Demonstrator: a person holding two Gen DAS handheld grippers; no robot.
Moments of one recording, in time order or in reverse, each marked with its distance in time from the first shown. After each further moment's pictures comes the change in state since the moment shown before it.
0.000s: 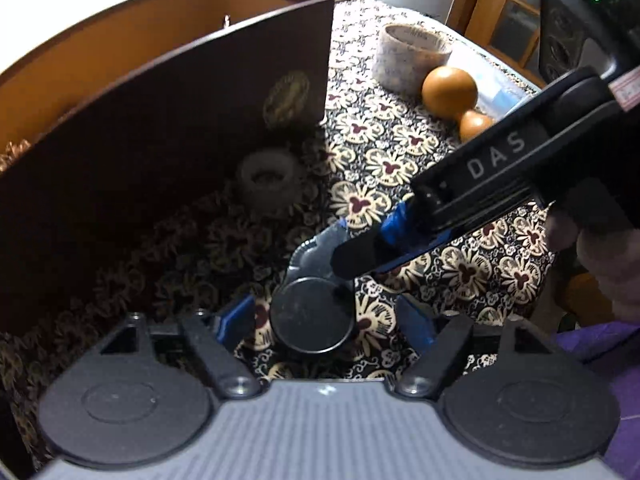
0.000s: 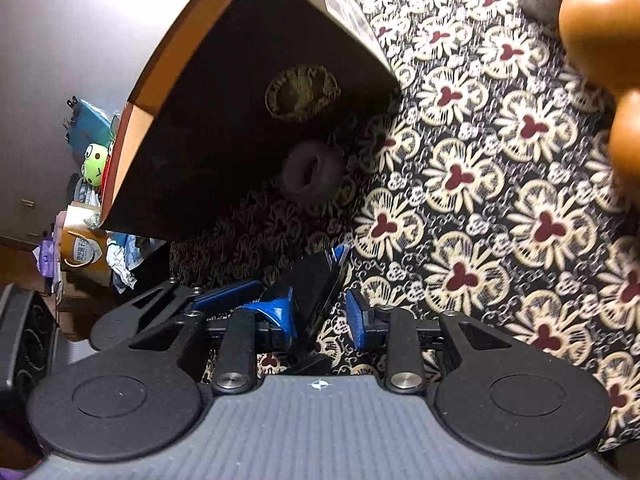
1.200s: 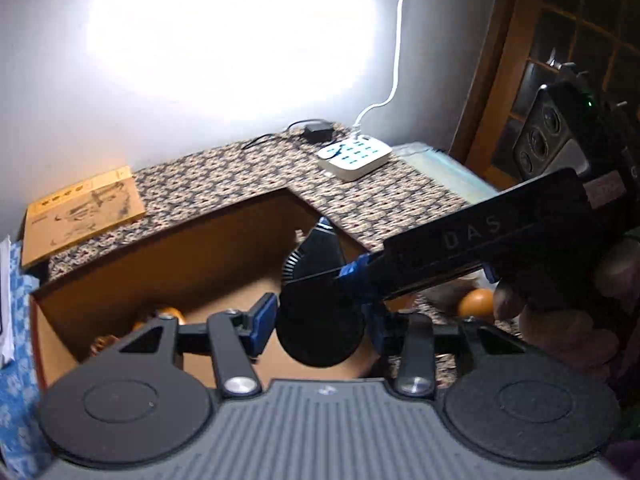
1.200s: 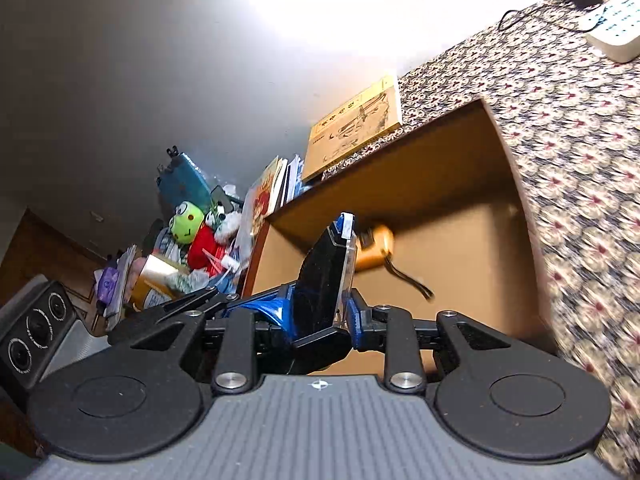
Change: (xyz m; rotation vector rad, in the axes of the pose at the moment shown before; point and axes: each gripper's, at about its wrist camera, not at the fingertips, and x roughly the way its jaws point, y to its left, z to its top) left arm -0.104 0.092 0.121 -0.028 -0.315 -0.003; right arm -0.030 0.111 0.115 -0.204 -0.207 0.183
